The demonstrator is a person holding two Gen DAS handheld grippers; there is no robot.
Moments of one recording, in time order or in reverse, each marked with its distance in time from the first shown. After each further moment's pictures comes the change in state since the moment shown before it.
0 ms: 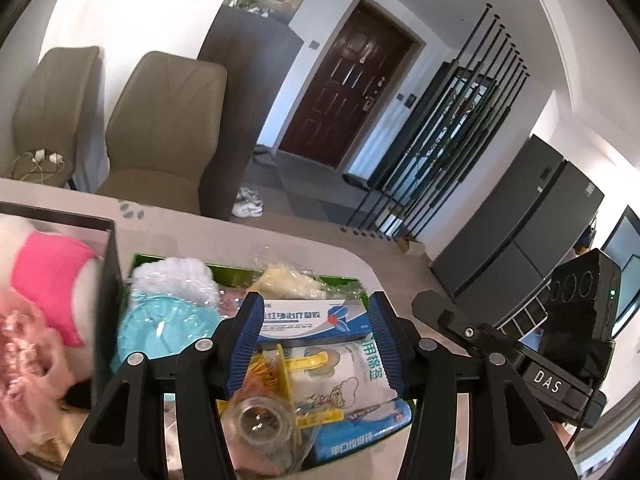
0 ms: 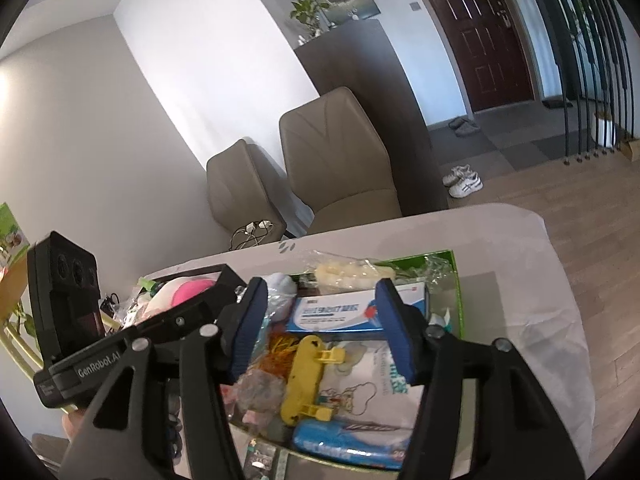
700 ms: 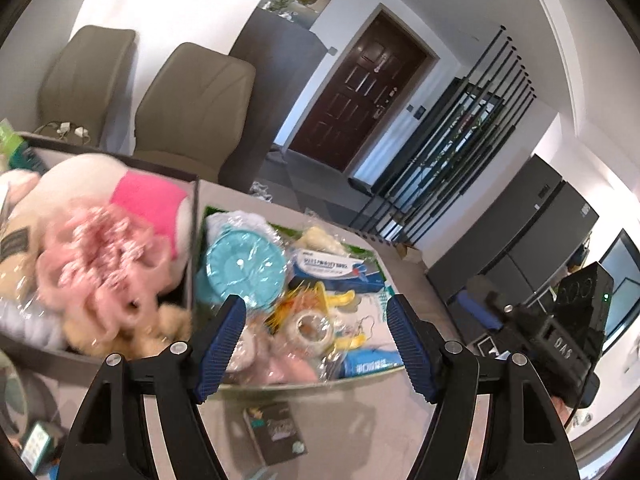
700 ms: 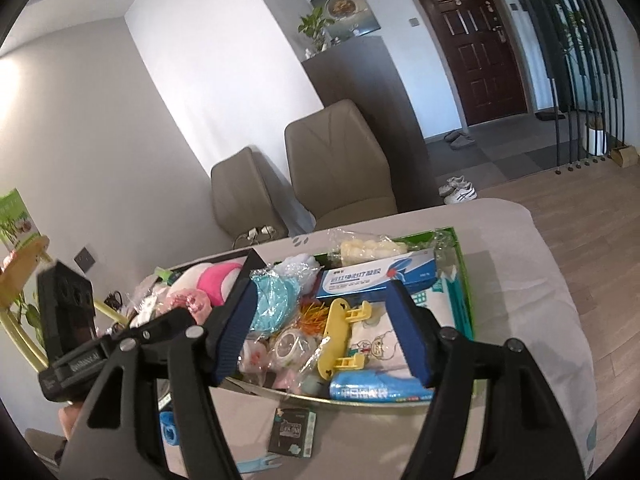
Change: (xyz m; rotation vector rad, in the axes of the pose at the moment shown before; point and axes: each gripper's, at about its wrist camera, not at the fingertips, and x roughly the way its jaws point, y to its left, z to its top) left arm -0.078 0.042 -0.046 -0.090 -0.016 -0.007; right arm -0.054 0.033 -0.036 0.006 -0.066 -0.022
